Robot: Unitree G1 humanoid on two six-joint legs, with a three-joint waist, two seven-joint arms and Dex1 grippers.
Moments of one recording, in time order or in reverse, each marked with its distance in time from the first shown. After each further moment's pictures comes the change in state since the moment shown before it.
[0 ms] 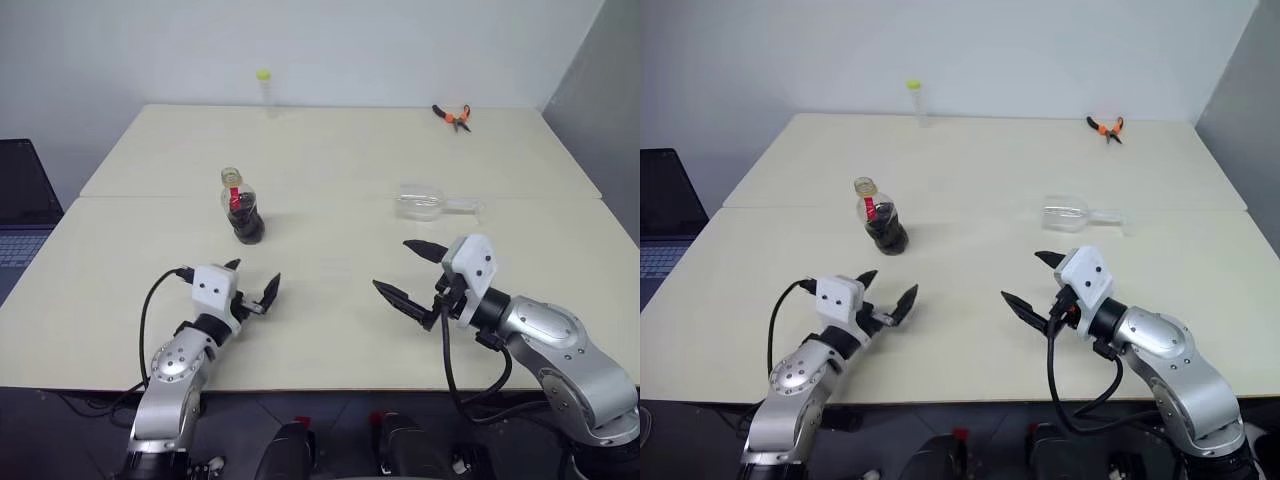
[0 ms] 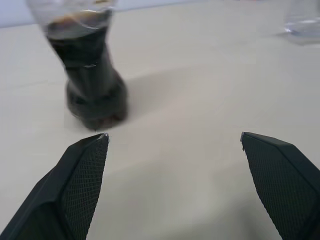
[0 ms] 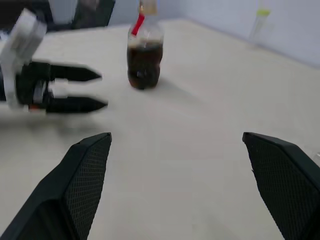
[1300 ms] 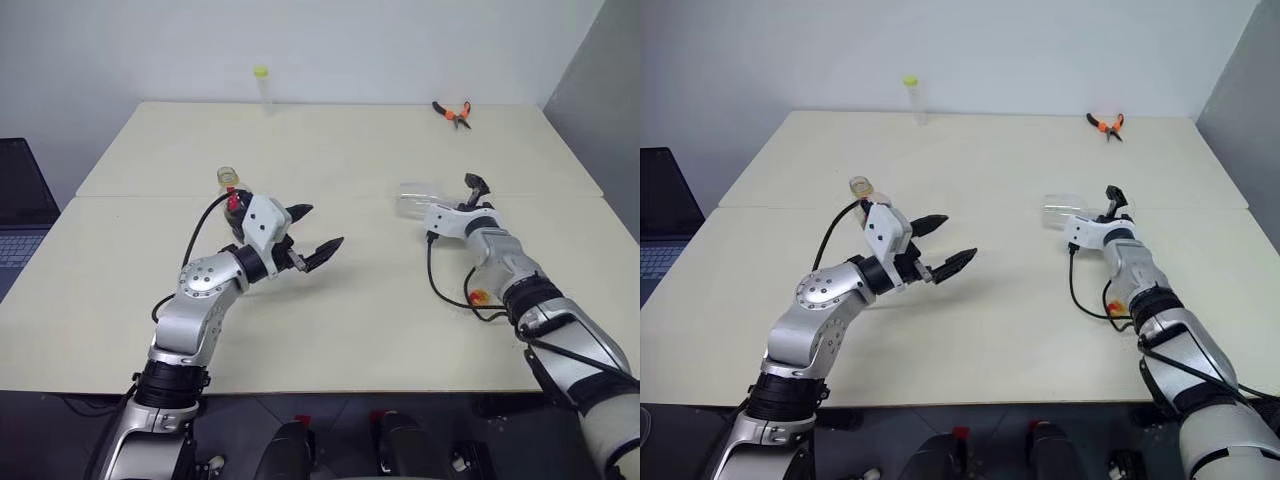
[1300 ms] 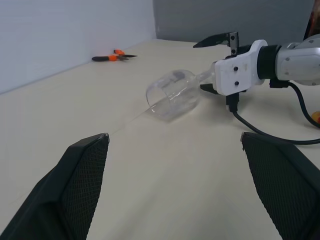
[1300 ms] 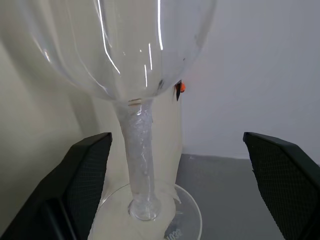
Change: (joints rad) left arm -0.451 0.081 -0.126 0.102 -0.101 0.128 -0.295; right arm -0.821 0.017 0.449 1.766 -1.178 -0.625 -0.703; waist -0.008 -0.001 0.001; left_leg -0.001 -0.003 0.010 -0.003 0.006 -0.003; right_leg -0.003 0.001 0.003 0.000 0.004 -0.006
